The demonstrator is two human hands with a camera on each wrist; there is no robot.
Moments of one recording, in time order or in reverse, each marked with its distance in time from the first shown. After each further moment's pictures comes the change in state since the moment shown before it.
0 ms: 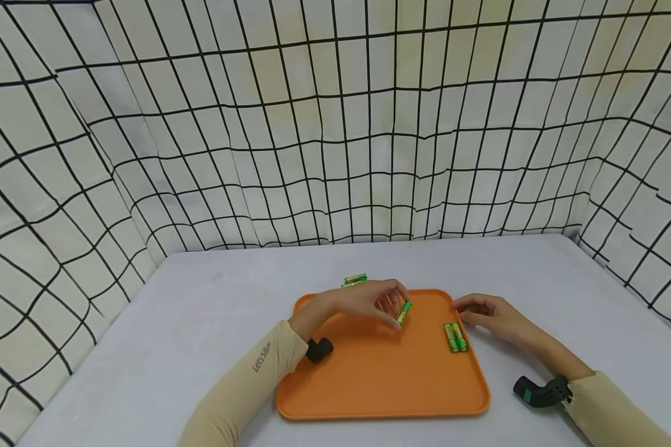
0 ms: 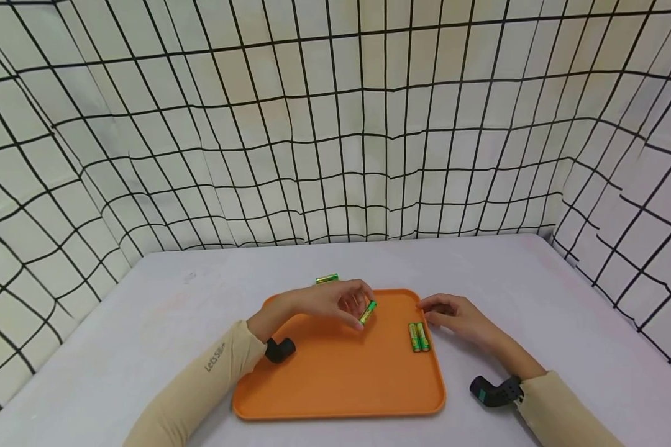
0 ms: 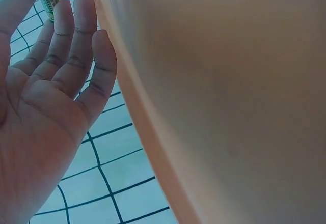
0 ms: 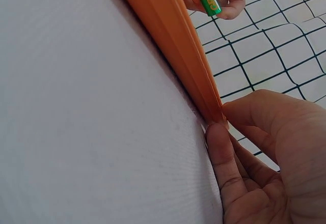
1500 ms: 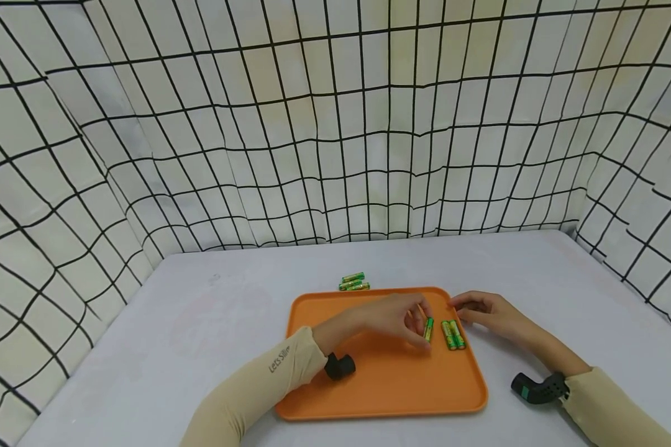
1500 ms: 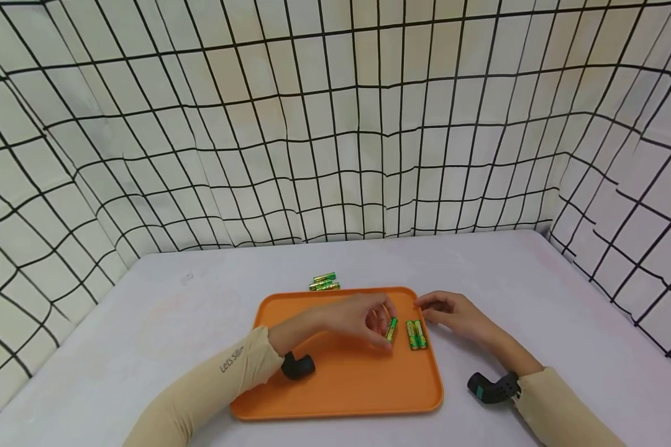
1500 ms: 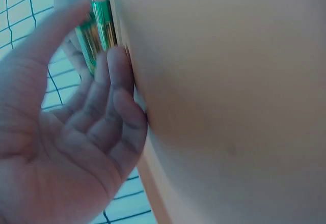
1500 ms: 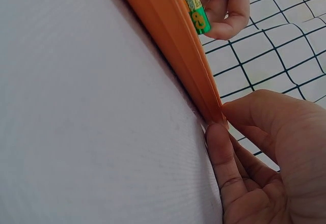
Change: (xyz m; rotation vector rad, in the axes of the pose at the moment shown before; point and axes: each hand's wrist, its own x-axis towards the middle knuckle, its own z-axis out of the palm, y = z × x) left_hand 0.029 0.021 0.042 0.001 0.001 -0.001; right_hand -0.001 -0.004 -0.001 0.011 0.002 0.016
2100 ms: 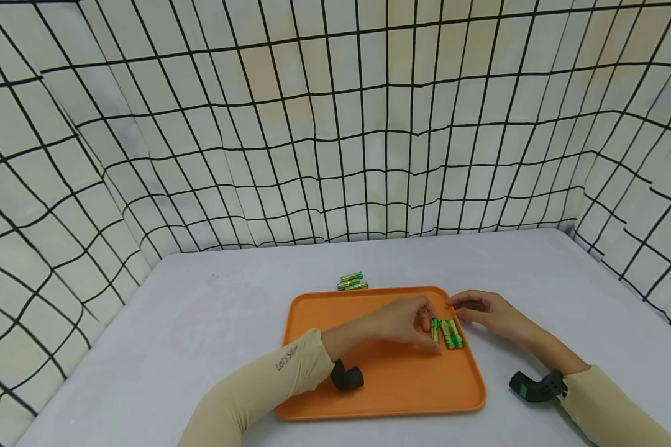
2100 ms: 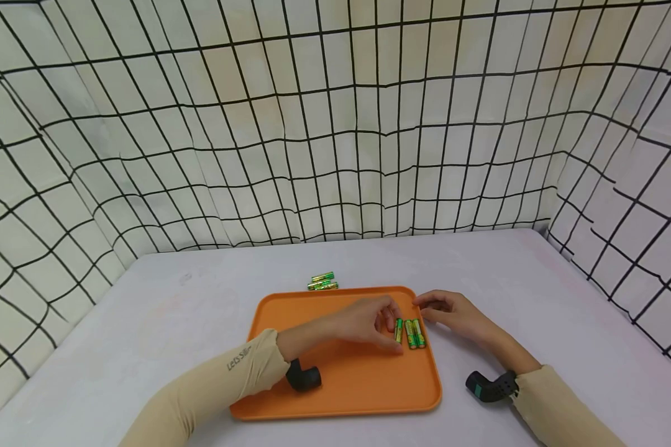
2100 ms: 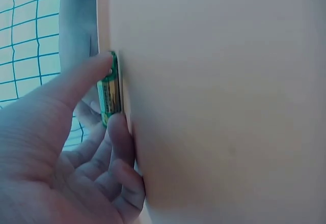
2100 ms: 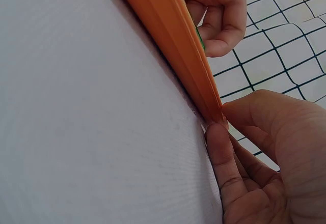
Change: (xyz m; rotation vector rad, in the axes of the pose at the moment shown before) left_hand 0.010 0.005 0.019 0.107 0.129 -0.085; right_hand 0.000 0.002 -0.001 -0.009 0.000 -0.015
